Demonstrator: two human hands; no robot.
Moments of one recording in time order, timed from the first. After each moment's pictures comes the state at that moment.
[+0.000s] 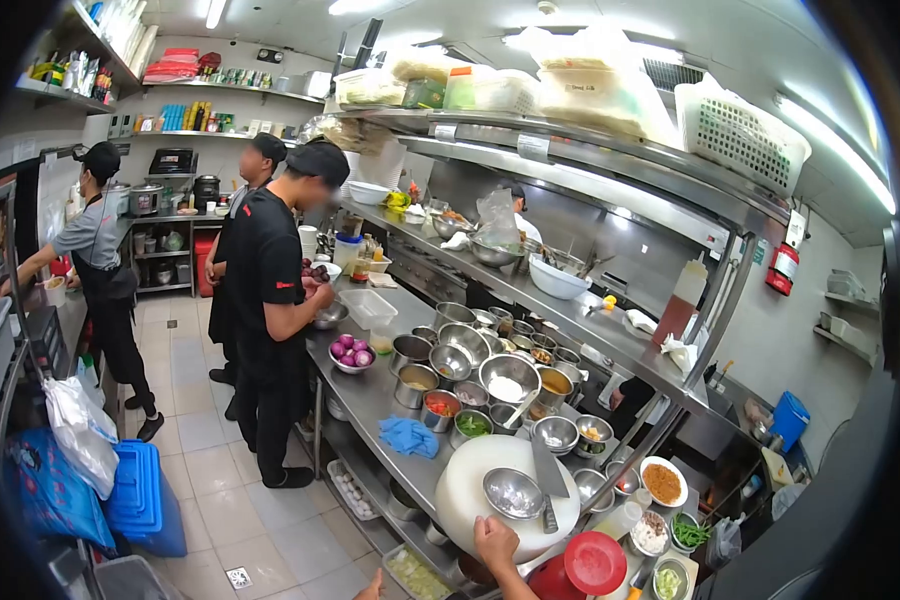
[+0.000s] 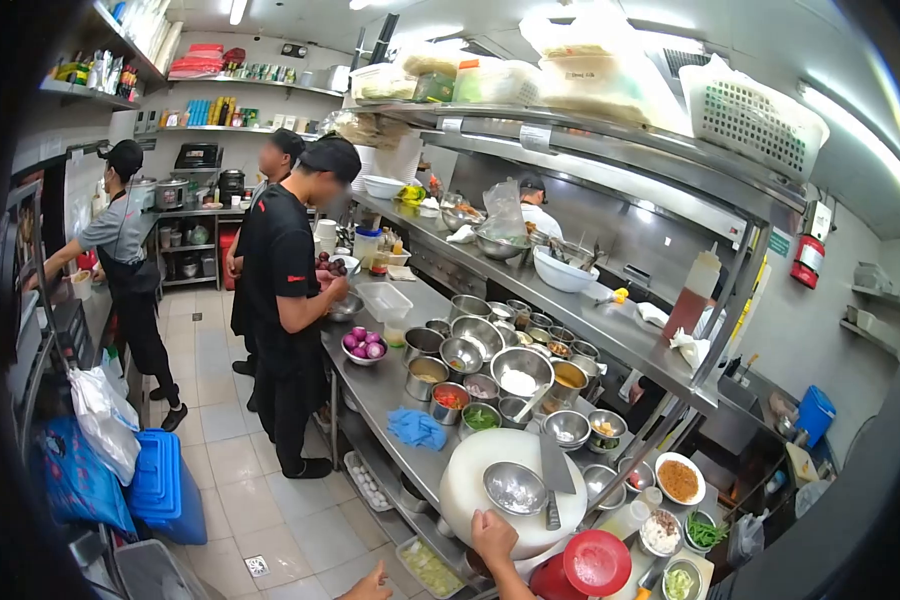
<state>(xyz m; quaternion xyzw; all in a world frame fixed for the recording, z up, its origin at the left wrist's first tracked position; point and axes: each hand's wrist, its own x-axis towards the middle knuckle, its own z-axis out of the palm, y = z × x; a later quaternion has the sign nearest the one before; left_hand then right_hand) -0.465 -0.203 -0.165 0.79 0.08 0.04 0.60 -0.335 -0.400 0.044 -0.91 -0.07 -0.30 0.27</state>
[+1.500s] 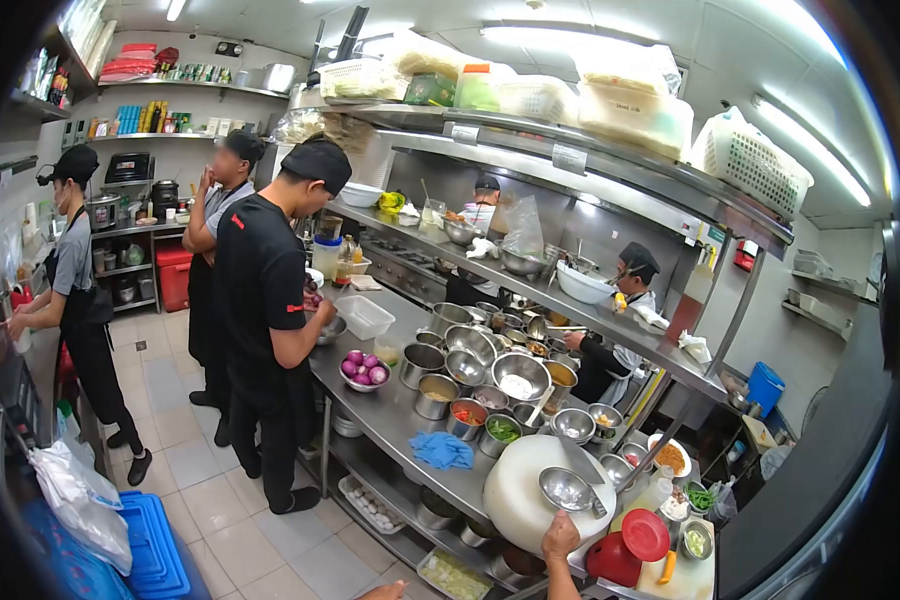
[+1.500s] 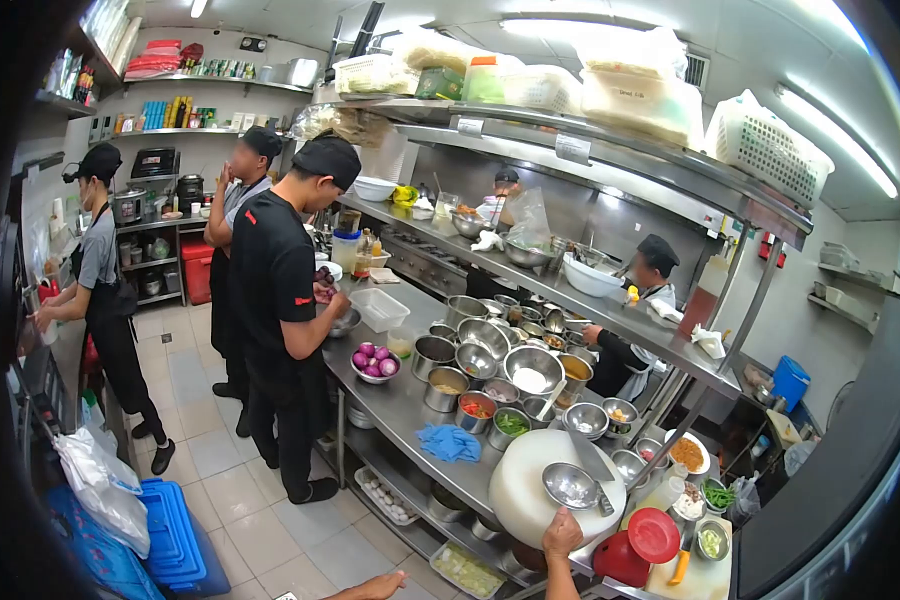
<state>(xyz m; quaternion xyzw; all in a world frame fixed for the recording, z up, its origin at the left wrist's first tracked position) -0.401 -0.038 -0.249 0.74 -0.12 -0.21 0.63 -0.327 -0.367 0.027 -0.86 0.13 -0.45 0.21</state>
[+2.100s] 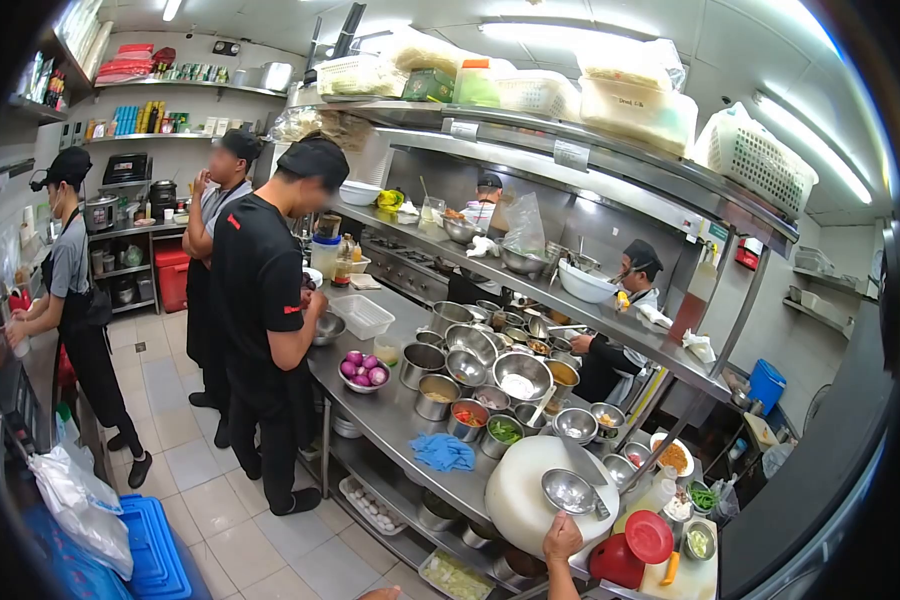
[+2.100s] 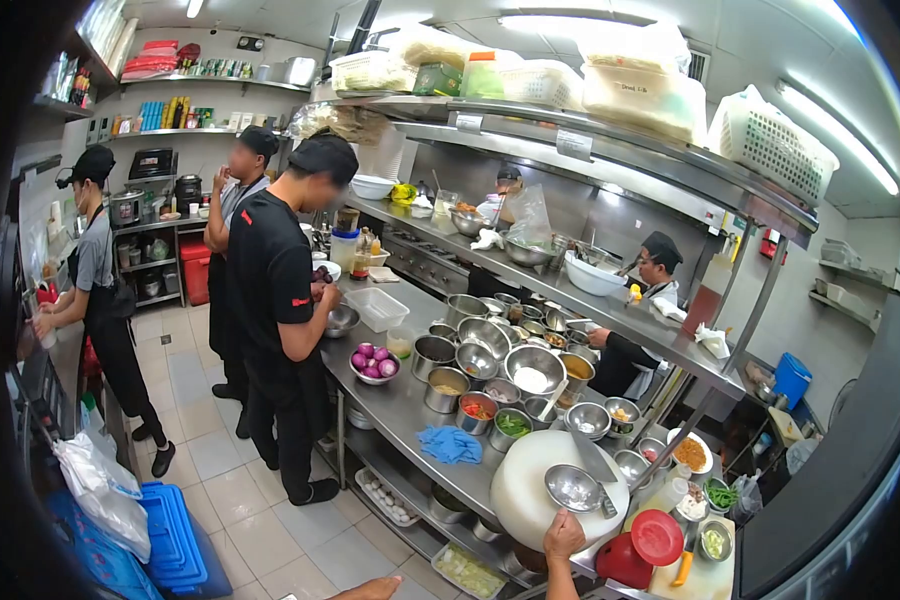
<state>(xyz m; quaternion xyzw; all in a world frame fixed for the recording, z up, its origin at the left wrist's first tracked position) -0.410 -0.015 -0.183 0.74 0.01 -0.32 0.59 -0.324 -0.363 0.030 -0.86 0.14 -0.45 0.19</state>
